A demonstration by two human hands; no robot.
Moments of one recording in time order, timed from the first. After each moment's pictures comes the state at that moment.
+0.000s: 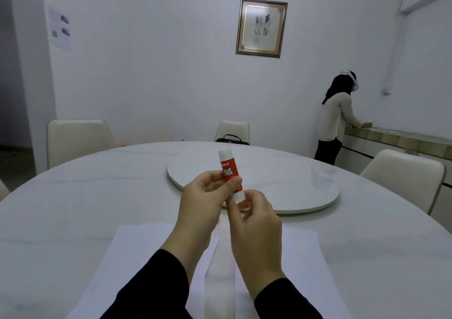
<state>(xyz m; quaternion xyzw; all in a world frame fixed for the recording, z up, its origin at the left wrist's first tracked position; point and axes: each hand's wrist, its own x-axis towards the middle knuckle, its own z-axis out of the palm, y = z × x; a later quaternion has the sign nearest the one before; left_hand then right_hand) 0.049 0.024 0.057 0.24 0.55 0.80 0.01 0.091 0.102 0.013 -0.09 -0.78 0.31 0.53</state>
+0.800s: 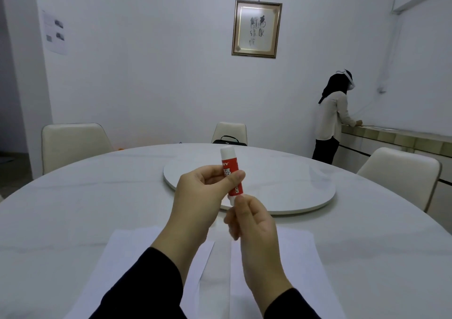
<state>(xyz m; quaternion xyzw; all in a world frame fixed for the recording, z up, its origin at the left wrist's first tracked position) 0.065 0.021 0.082 0.23 0.59 0.77 -0.01 0.108 0.106 0.022 0.02 -0.60 0.72 0.35</state>
